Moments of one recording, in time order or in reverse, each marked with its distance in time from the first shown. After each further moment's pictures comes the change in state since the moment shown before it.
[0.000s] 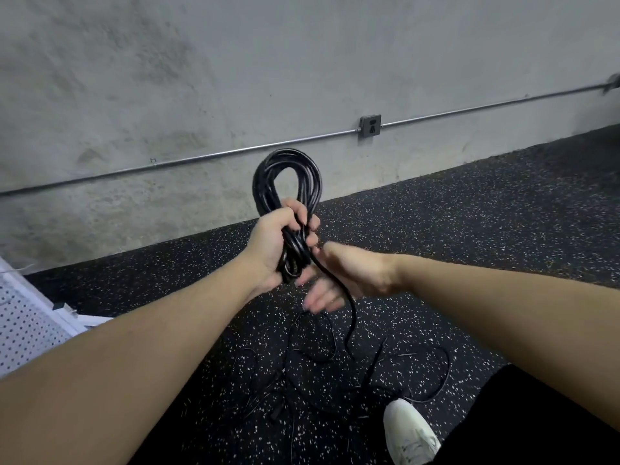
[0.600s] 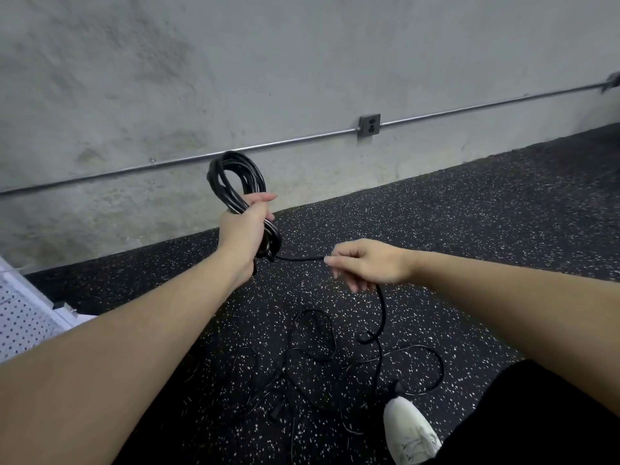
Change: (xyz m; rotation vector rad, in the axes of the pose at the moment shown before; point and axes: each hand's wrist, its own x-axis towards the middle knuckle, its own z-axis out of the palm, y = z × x) left_hand 0.002 0.019 -0.022 0.472 0.603 0.110; right_hand -0.025 0.007 -0.021 -0.549 0.309 -0.207
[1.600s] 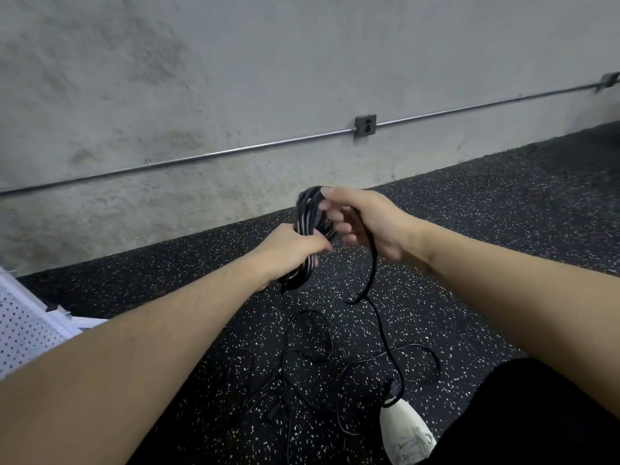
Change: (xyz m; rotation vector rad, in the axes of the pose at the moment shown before) left_hand -0.024 0.002 0.027 0.580 -0.584 0.051; right_hand 0.000 -0.044 -0.024 0.793 0.269 -0.080
